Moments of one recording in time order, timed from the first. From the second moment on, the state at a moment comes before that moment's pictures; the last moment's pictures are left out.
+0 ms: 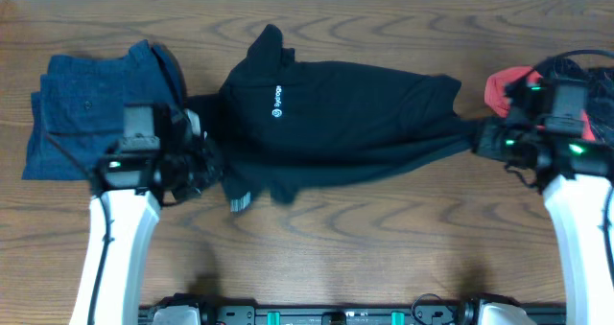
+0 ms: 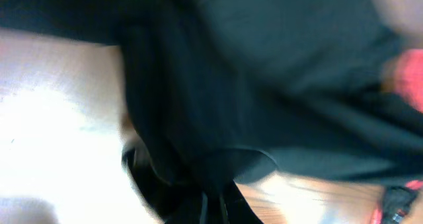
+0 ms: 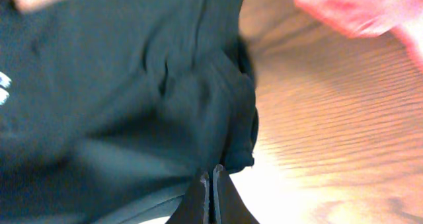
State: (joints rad) left arm 0.04 1.22 1.01 -0.97 0.44 -0.43; right arm -0.13 1.26 1.10 -0.85 -0.19 0.18
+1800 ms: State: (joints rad) left arm 0.04 1.80 1.77 -0.13 0.45 -0.45; right arm -0.18 1.82 1.92 -0.51 -0.08 0.20
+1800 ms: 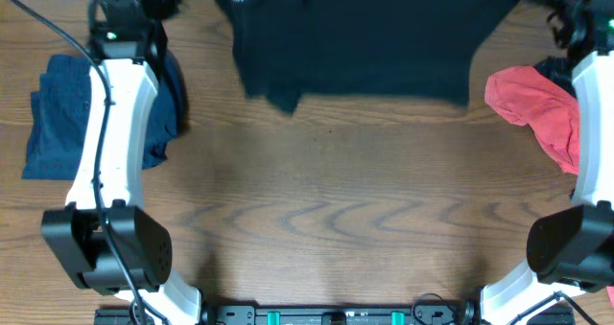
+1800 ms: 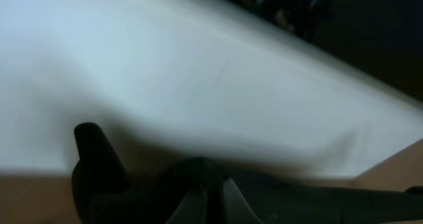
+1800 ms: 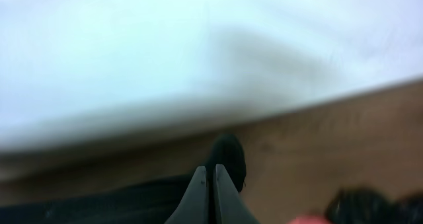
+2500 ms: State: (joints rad) left arm 0.05 1.82 1.65 -1.39 0.58 -0.12; right arm -0.20 1.78 1.65 -1.20 0.12 0.11
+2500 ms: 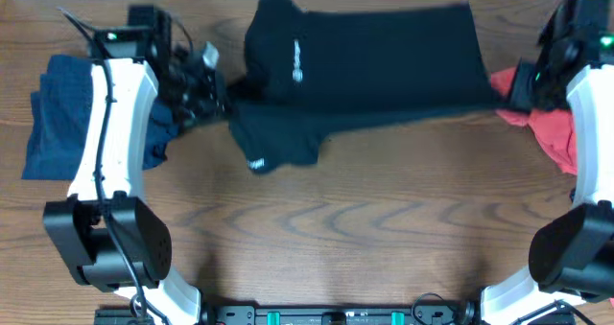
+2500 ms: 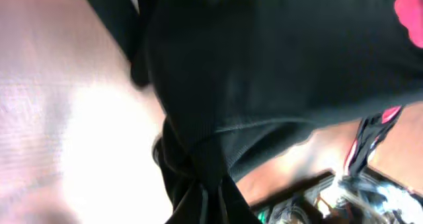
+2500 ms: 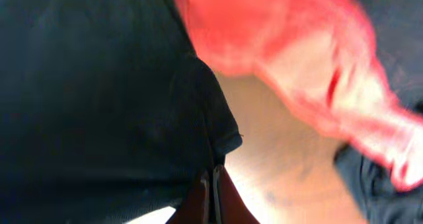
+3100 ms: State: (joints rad) left arm 0.04 1.82 1.18 -1.41 0.59 0.02; right arm -0.26 1.78 1.37 -1.33 0.18 0.18
